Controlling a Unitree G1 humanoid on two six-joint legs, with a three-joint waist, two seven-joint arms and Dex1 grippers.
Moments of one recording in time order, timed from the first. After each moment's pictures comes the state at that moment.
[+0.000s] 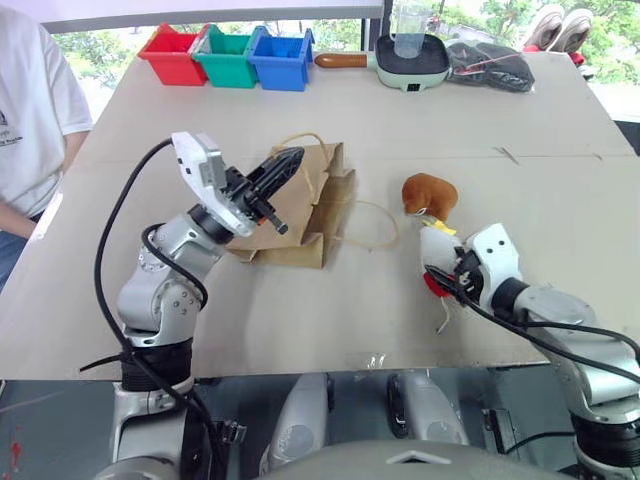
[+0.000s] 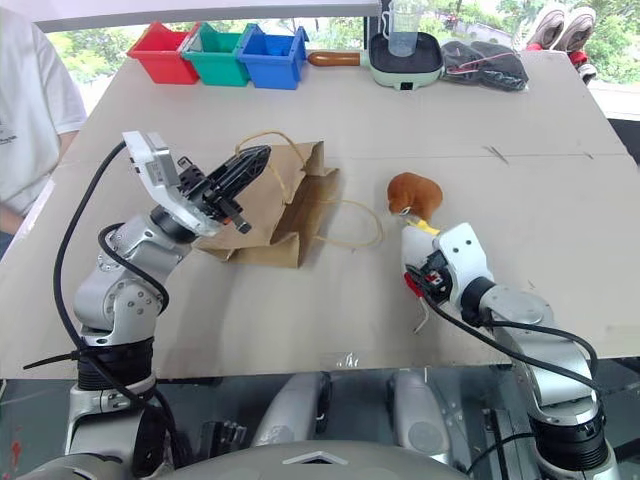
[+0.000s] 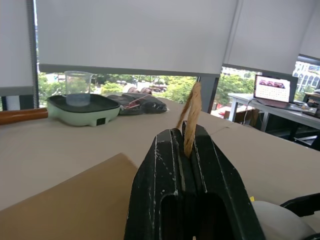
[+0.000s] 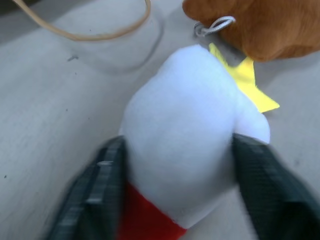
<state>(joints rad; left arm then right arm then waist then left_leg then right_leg) -0.36 0.45 0.18 -0.24 -0.69 0.36 -0.70 -0.06 -0.43 0.04 -0.65 0.19 0.95 0.44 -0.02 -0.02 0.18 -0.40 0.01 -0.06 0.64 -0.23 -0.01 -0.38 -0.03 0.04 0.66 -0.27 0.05</state>
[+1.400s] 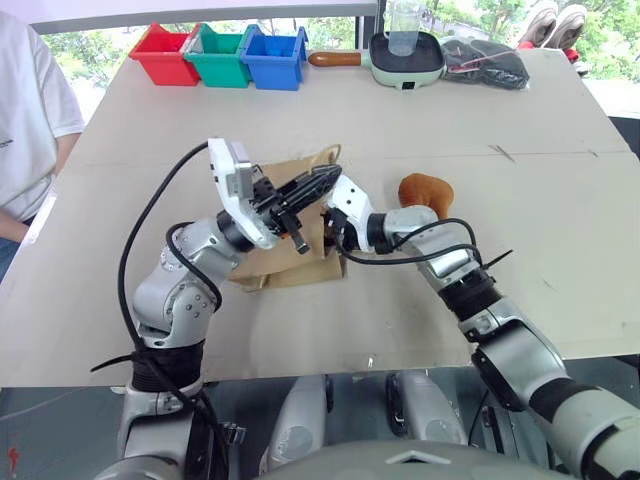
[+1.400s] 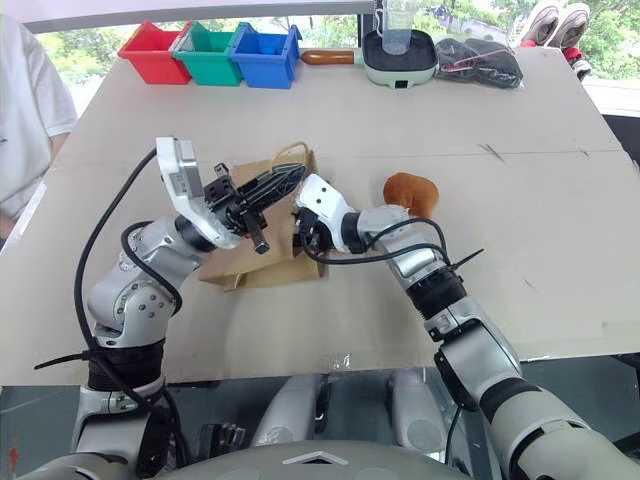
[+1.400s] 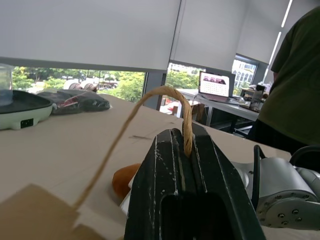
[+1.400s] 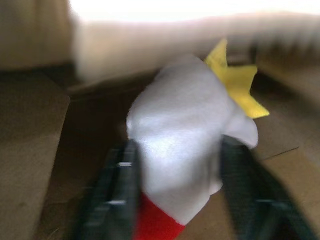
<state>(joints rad) -0.33 0.43 0.11 -0.31 -0.74 0.41 -0.79 -0.76 -0.09 0.38 0.39 0.12 0.29 0.85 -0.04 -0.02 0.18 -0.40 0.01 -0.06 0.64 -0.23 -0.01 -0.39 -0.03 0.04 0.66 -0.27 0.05</state>
